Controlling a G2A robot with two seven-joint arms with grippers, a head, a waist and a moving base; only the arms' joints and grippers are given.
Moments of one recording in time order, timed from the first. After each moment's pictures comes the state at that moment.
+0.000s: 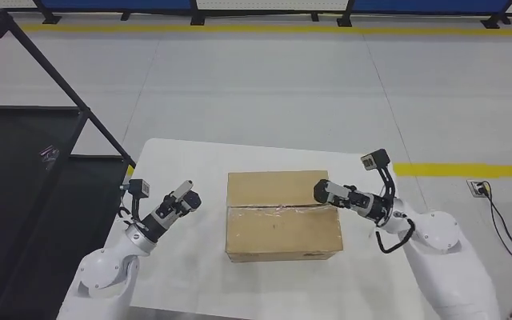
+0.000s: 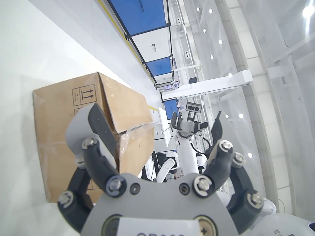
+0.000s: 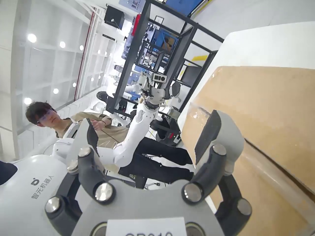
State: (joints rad) left arm 1.18 -1.20 -1.56 -1.57 -0.23 -0.25 -0.69; right arm -0.88 -1.10 1.34 -1.41 0.39 -0.40 1.02
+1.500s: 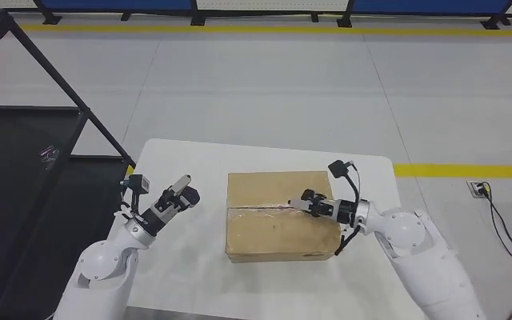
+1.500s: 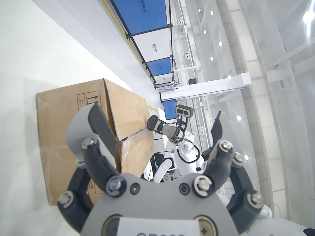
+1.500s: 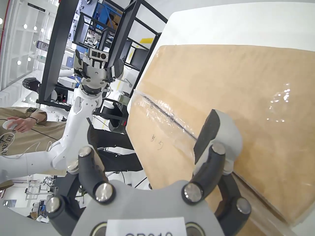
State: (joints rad) left arm 1.12 -1.17 -1.53 -1.50 -0.27 -0.23 -0.69; right arm -0.83 -1.11 1.18 -1.42 -0.04 -0.33 0.89
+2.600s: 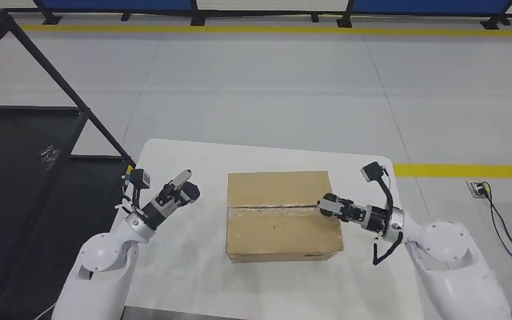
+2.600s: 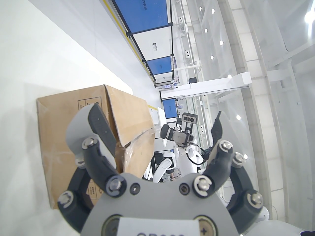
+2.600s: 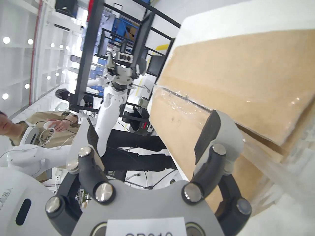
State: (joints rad) left arm 1.06 -1.16 -1.50 -1.44 -0.29 -0.23 -0.70; right arm -0.97 -1.06 1.37 -1.55 0.15 -0.31 0.97
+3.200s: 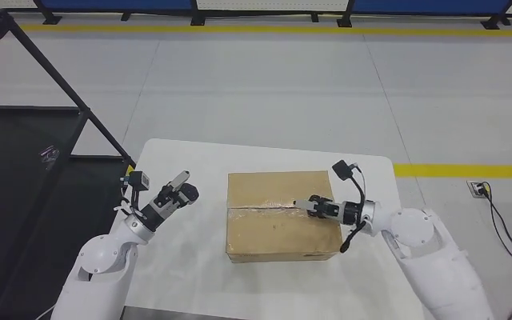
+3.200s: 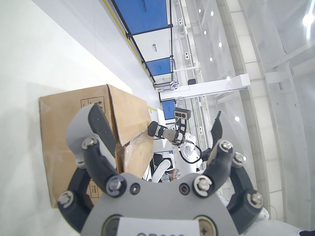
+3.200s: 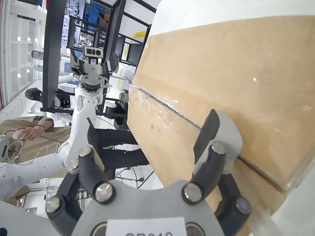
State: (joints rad) left arm 1.07 -1.16 -1.50 -1.44 -0.30 -0.24 -0.69; right arm -0.84 -1.08 1.20 -1.46 0.01 -0.19 0.97
